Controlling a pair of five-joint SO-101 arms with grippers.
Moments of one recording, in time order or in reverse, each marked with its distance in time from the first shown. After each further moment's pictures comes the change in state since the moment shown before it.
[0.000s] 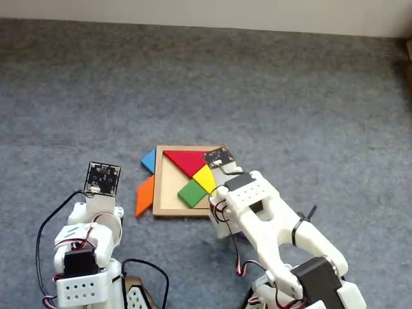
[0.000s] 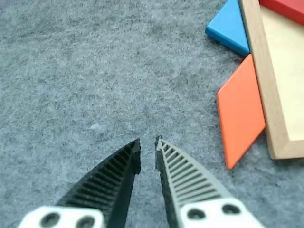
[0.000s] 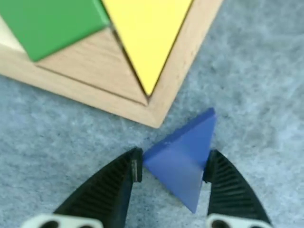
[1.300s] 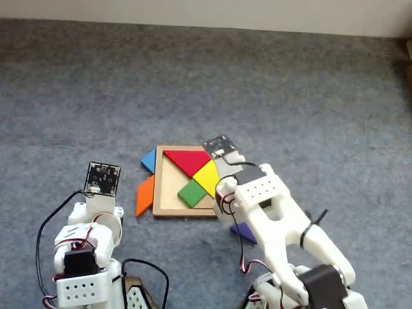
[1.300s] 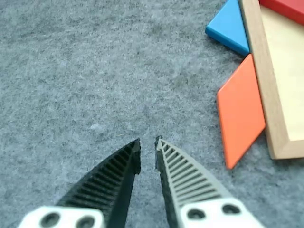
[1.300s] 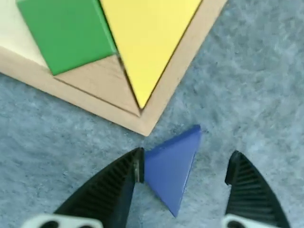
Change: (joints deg) left arm 0.0 0.0 0.0 0.0 0.0; right arm 3.8 -2.5 -3.3 2.3 6.6
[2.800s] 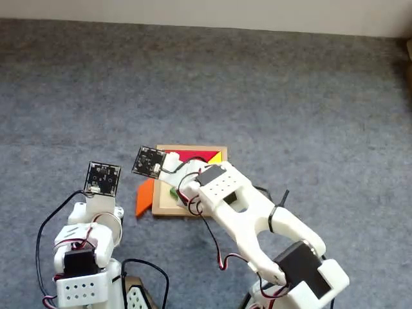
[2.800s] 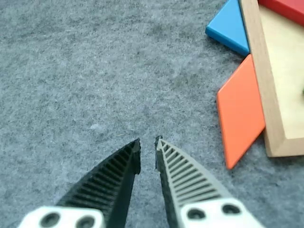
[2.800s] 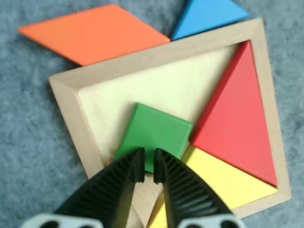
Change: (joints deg) left arm 0.0 0.0 0.0 0.0 0.0; right arm -12.7 11.7 -8.7 -22.8 35.9
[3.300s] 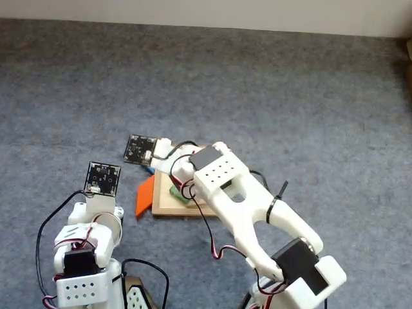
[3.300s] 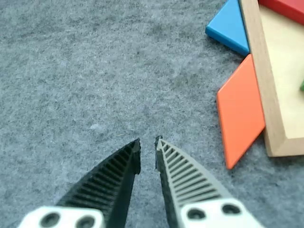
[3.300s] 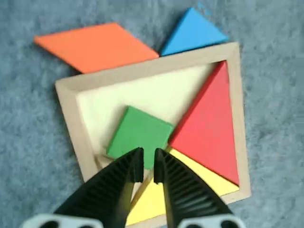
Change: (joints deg) left arm 0.0 0.0 0.0 0.0 0.0; right arm 0.2 1.3 -14.3 11.5 2.6
